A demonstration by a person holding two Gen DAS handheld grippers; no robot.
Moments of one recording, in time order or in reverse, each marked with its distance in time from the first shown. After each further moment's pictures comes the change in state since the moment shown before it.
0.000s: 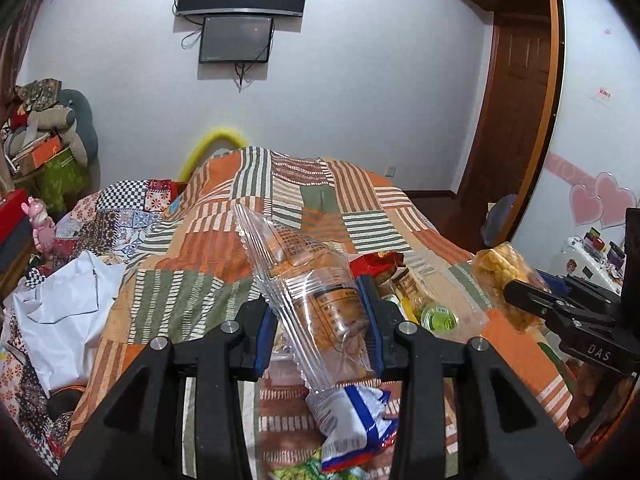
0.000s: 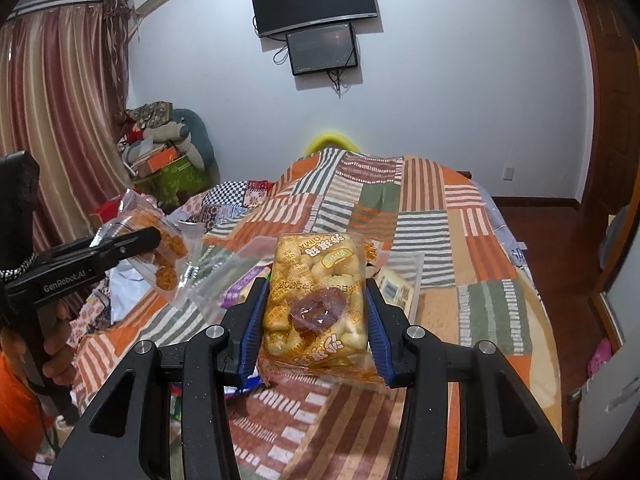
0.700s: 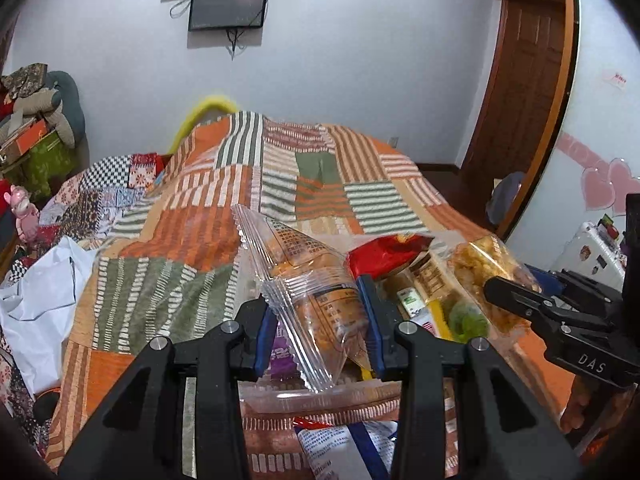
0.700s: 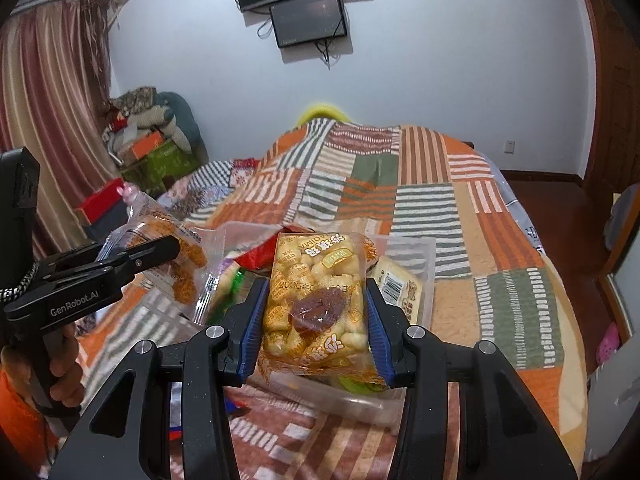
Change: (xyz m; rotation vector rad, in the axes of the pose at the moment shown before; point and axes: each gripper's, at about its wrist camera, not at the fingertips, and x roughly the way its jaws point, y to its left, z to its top) left arm 0.088 -0.002 -0.008 0.000 0.120 -0.004; right arm 0.064 -0.017 -0.001 0.028 0.105 -0.013
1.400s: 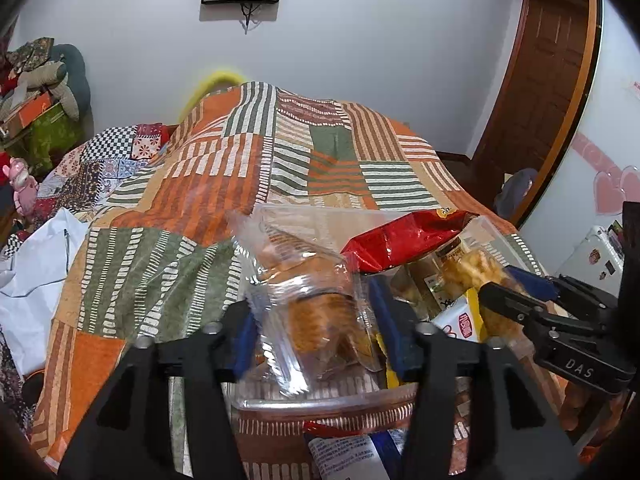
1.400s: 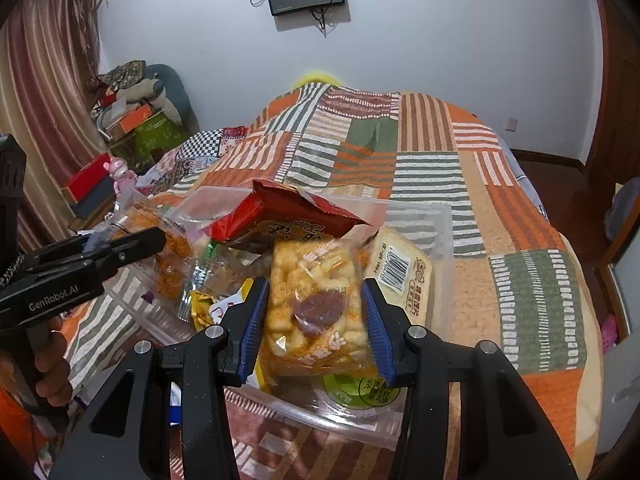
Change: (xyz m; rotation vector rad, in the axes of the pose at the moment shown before) left arm 0.024 0.015 -0.011 -0.053 0.056 0.019; right arm 0.034 -0.007 -0.001 0.001 0.095 -0.005
